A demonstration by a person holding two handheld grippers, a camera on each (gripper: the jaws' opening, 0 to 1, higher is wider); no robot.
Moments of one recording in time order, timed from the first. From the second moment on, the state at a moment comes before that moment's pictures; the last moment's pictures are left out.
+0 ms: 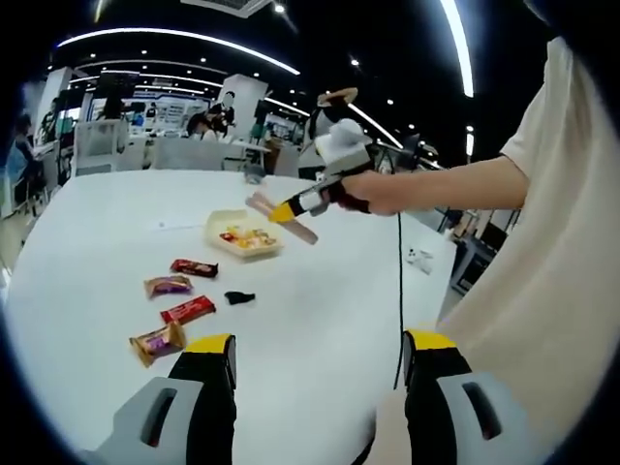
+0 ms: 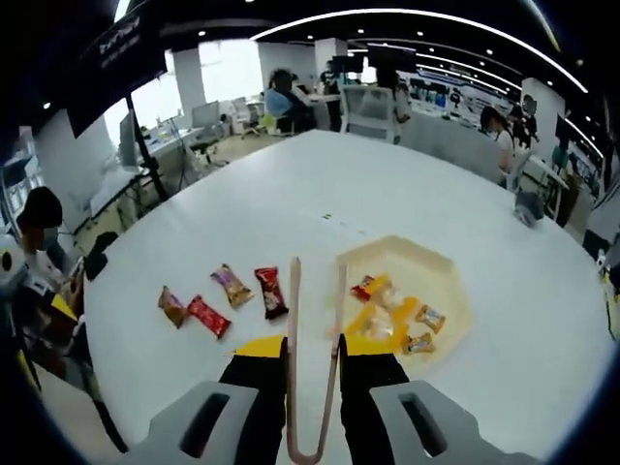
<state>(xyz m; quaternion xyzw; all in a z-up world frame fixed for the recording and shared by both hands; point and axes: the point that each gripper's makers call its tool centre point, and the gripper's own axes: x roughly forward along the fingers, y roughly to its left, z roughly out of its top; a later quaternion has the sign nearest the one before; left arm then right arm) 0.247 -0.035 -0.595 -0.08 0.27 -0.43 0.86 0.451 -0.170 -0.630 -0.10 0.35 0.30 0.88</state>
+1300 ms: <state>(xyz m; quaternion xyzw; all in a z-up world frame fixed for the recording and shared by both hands) 0.281 -0.002 -0.561 -0.19 0.20 -0.35 0.90 0.329 -0.081 -0.607 -0.13 0.32 0.46 0.82</state>
